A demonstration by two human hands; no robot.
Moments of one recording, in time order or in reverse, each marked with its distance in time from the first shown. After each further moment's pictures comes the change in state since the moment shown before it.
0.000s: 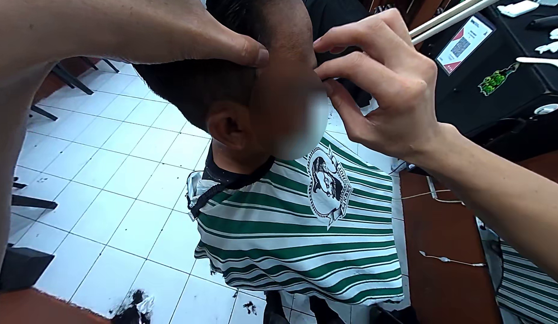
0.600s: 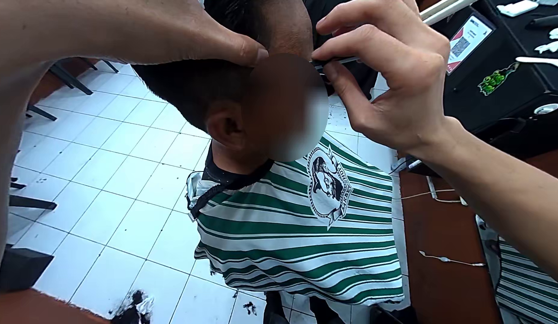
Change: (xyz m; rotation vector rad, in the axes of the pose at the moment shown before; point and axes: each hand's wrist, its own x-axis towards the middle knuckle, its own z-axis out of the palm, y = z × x) left_hand -0.005 0.004 -0.006 -0.011 -0.030 0.056; right_hand 0.008 0.004 -0.002 0.045 0.041 0.048
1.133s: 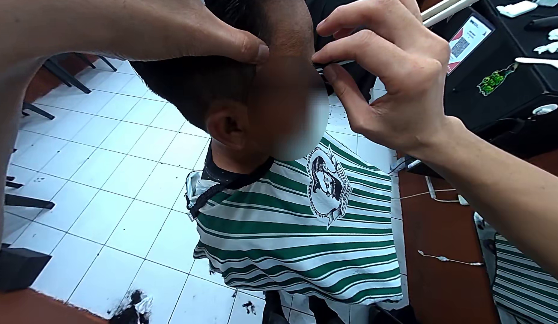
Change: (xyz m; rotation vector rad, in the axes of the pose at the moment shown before) left_hand 0.002 -0.003 0.001 -0.031 -0.037 -0.010; right_hand -0.001 0.000 0.000 -0.038 -0.026 -0.012
